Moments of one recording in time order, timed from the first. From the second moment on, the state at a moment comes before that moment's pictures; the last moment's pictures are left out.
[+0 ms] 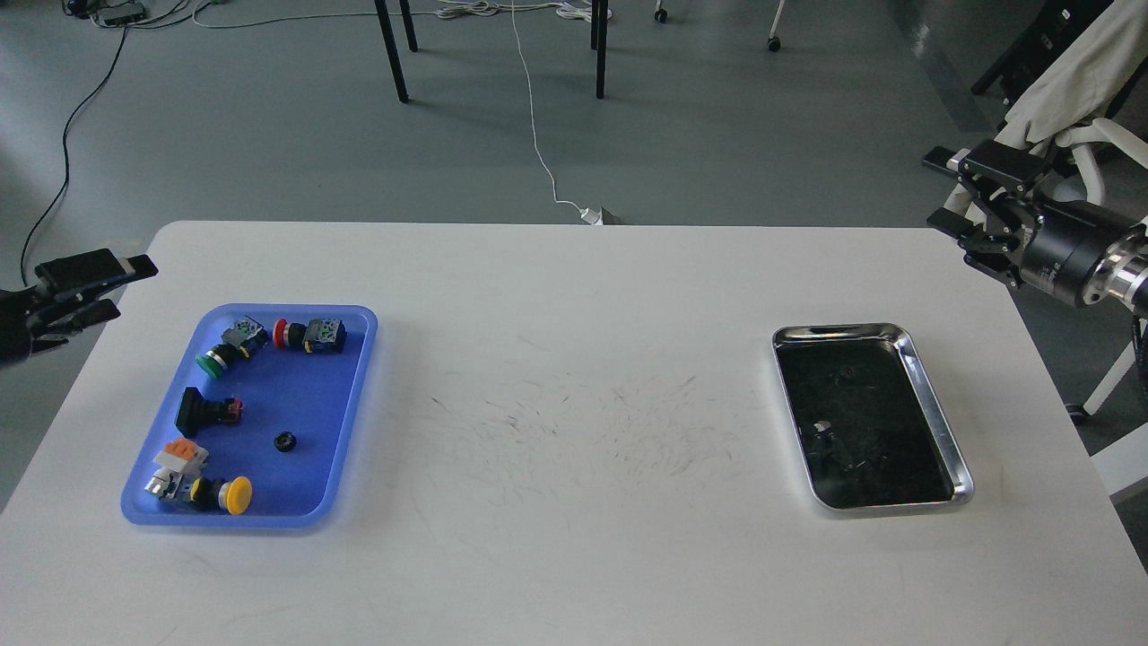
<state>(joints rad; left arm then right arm) -0.67 1.05 -0.44 -0.87 0.99 -0.49 -0.49 1.04 -0.93 -0.08 1.08 -0.38 0.24 0.49</state>
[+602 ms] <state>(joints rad) -0.81 1.07 -0.40 -0.97 1.18 -0.44 -0.49 1.01 -0.90 -0.08 1.07 -0.38 0.17 0.49</state>
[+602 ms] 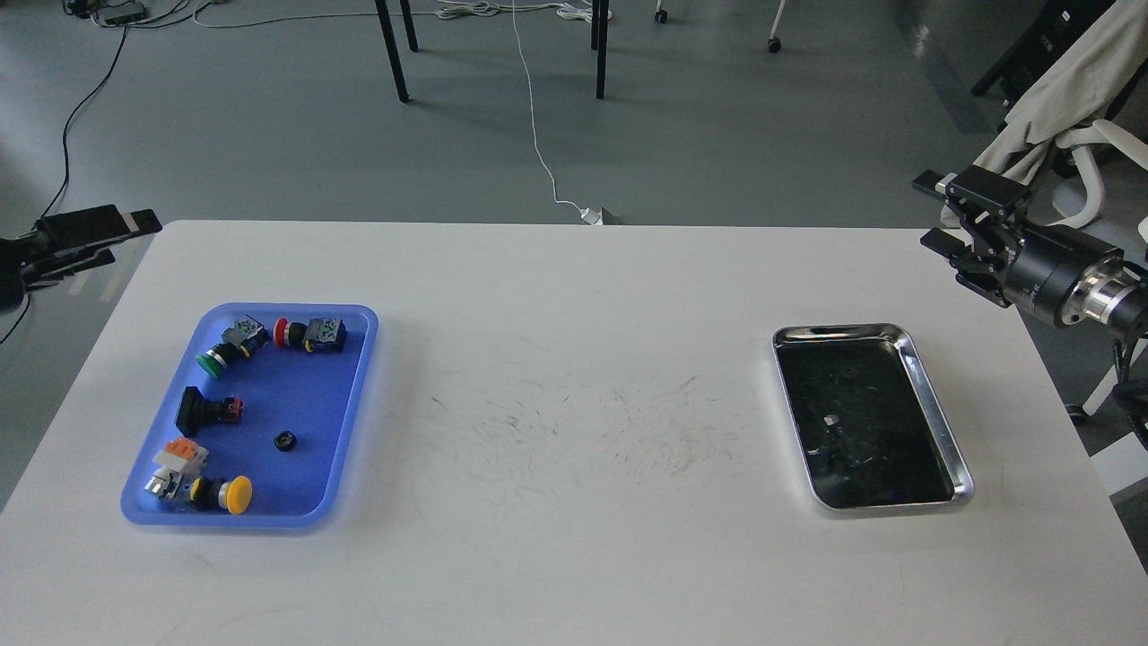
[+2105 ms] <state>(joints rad) -0.72 0.98 -0.18 -1.27 1.95 -0.05 -0.49 0.91 -0.89 0.14 1.01 0.01 0.09 0.49</state>
